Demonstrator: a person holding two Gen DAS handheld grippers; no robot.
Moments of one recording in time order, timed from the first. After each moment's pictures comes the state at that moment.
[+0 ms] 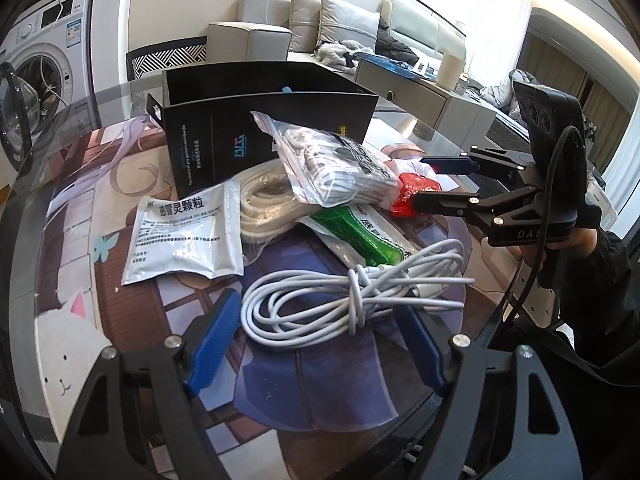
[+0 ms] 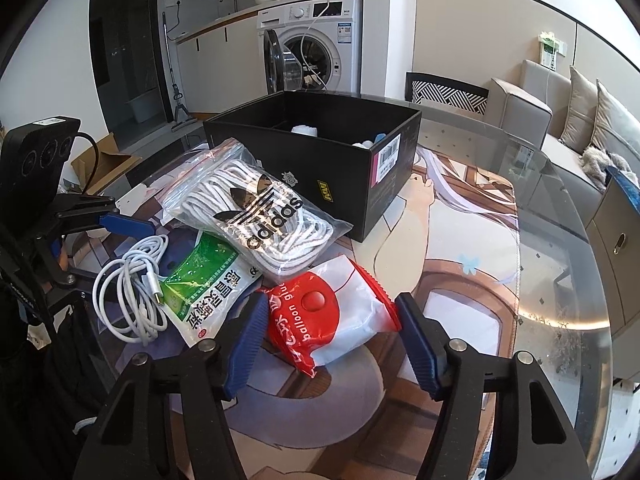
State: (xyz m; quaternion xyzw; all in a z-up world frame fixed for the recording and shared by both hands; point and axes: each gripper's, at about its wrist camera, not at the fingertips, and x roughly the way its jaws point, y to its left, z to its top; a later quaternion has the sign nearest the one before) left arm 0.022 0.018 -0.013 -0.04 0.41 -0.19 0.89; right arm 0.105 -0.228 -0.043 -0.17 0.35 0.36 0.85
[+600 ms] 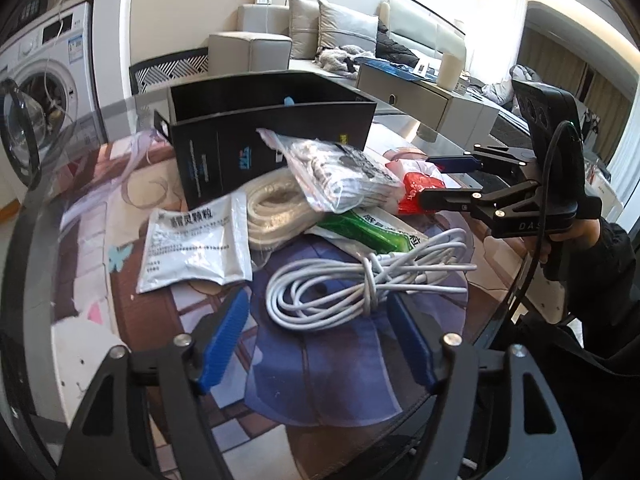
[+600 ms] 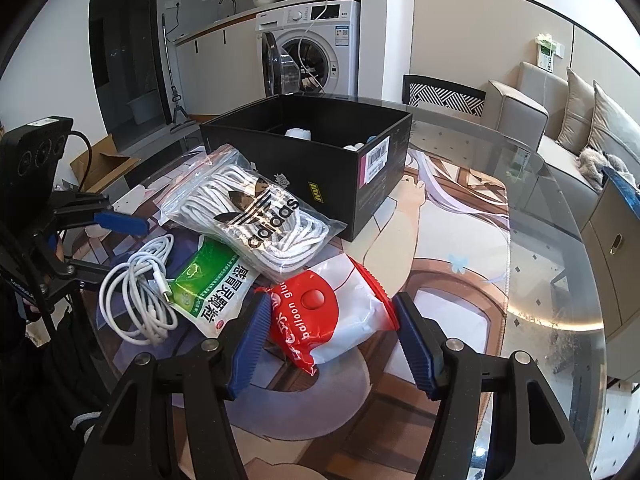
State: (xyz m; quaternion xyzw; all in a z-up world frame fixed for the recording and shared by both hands) left arm 0.016 0.018 -0.006 -0.01 0.39 -0.18 0.90; right arm 0.105 -0.234 -0.040 -0.17 0.34 0.36 0.85
